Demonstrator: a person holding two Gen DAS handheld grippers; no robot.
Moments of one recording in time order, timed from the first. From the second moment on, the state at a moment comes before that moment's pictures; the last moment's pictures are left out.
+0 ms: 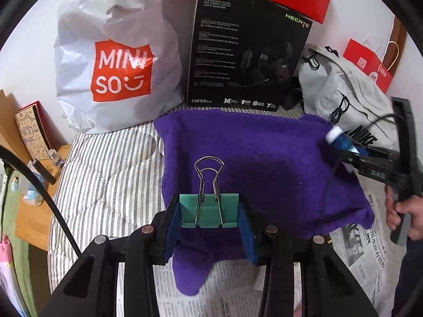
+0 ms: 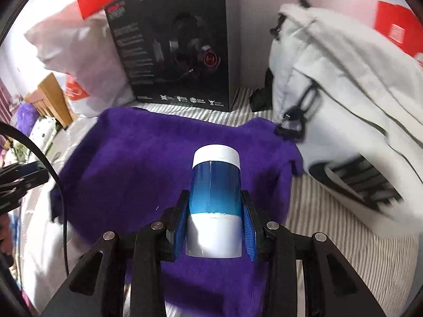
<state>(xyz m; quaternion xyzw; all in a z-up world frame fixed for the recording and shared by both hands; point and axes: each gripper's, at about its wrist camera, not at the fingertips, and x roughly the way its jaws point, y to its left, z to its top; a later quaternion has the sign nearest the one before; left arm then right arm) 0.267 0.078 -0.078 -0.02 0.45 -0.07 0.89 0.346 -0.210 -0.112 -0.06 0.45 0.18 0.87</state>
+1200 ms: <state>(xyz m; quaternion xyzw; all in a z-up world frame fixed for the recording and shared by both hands) 0.356 0.049 -0.120 -0.02 0.49 -0.09 0.87 0.304 -0.242 -0.097 -0.05 0.47 0.16 0.87</state>
